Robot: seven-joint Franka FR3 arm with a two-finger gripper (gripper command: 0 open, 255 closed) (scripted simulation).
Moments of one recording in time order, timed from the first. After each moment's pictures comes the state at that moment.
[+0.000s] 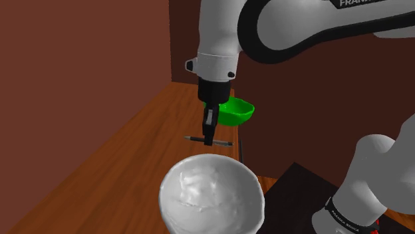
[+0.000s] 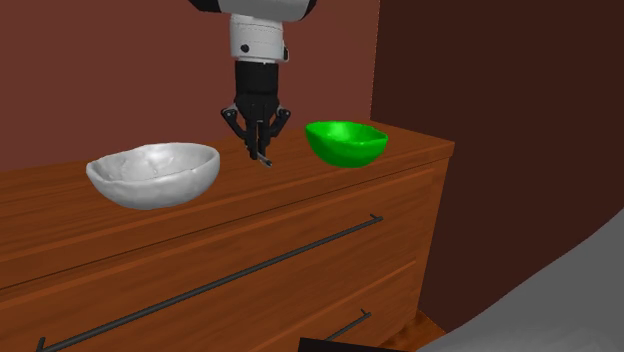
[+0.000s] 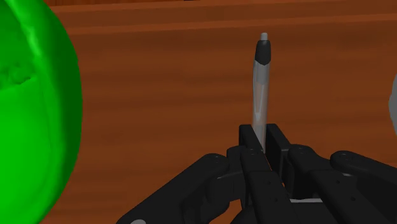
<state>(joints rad) 0.33 -0.22 0.36 -2.03 0.16 1.83 -0.04</state>
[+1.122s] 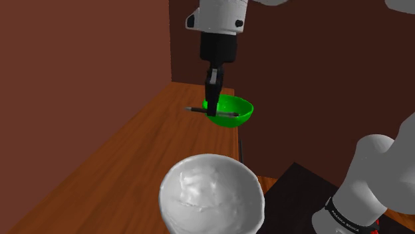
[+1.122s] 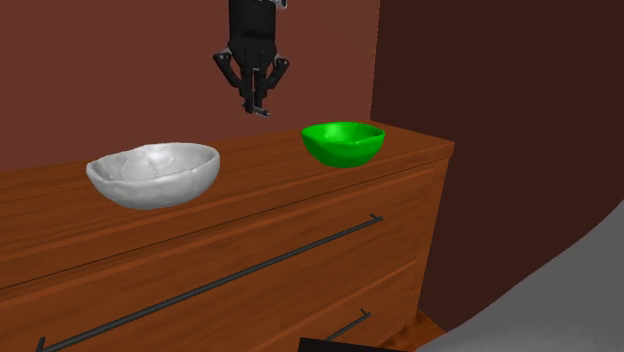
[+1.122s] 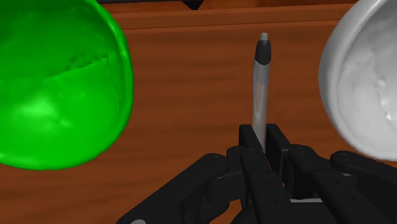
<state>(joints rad) 0.33 -0.20 0.36 -1.79 0.15 1.60 -0.02</state>
